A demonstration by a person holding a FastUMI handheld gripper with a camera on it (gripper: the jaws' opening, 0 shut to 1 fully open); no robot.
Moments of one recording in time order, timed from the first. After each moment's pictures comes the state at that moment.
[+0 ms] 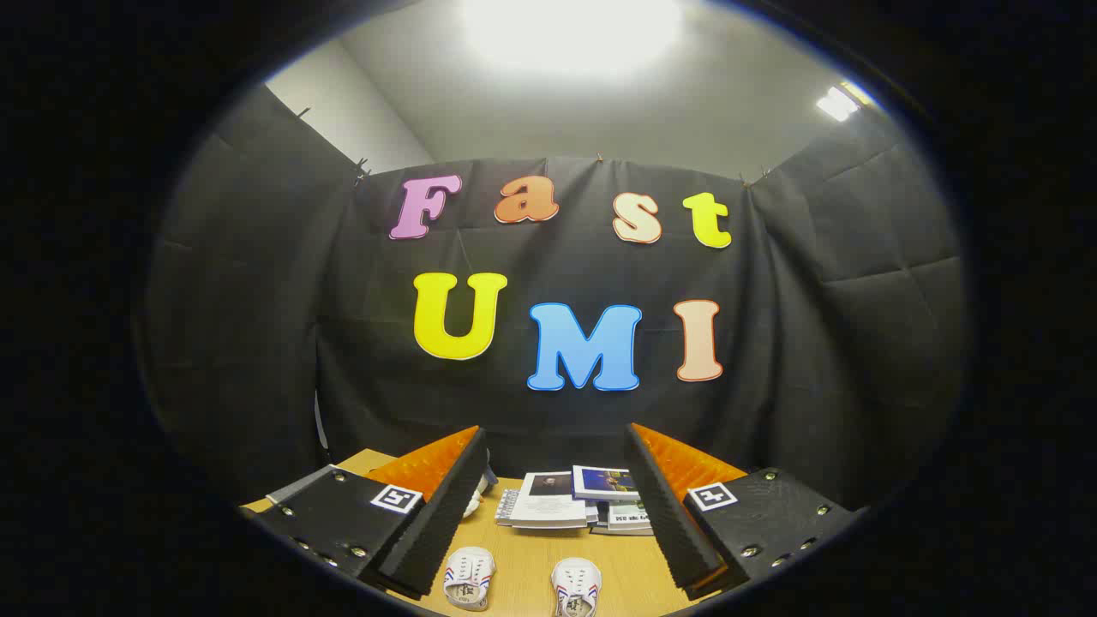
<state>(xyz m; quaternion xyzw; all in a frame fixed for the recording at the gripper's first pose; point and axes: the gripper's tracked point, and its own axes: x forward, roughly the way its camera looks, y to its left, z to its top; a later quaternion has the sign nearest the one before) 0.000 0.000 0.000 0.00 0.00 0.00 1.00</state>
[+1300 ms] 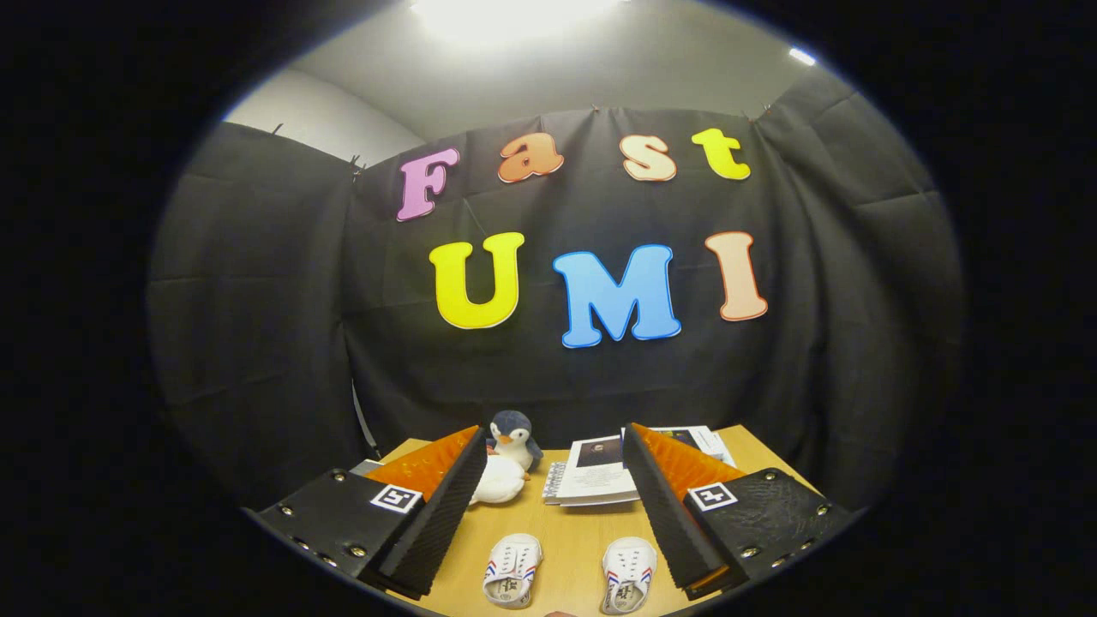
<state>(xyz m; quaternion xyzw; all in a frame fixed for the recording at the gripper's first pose) 0.044 0.022 -0.065 0.09 0.08 0.07 0.99</state>
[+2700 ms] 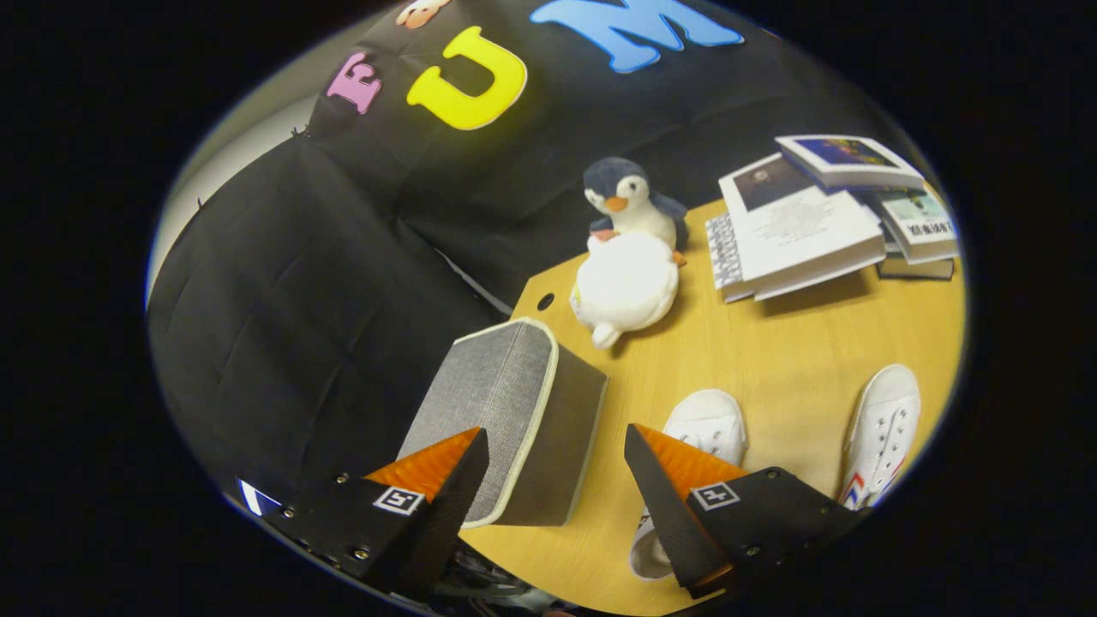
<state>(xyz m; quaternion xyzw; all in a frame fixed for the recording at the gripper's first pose) 0.086 0.209 -0.297 0.31 0.43 0.30 0.79</state>
